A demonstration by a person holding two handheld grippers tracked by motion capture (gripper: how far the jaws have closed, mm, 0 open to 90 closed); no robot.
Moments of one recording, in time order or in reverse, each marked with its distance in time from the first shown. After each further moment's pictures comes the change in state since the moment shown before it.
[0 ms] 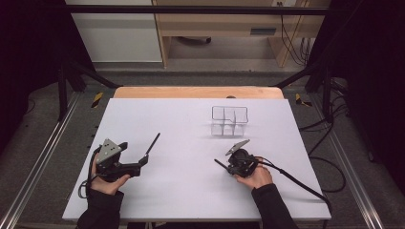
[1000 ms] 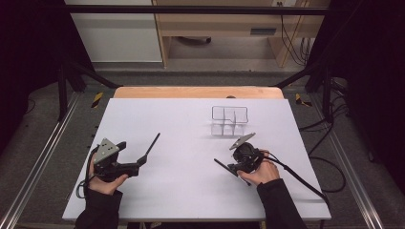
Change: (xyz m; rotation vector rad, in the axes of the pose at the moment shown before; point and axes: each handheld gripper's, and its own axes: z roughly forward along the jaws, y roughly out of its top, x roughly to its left) left arm 0.001 0.002 -0.005 -0.009 -0.006 -0.002; right arm -0.007 0.011 -0.032 -0.012 -0.019 -0.034
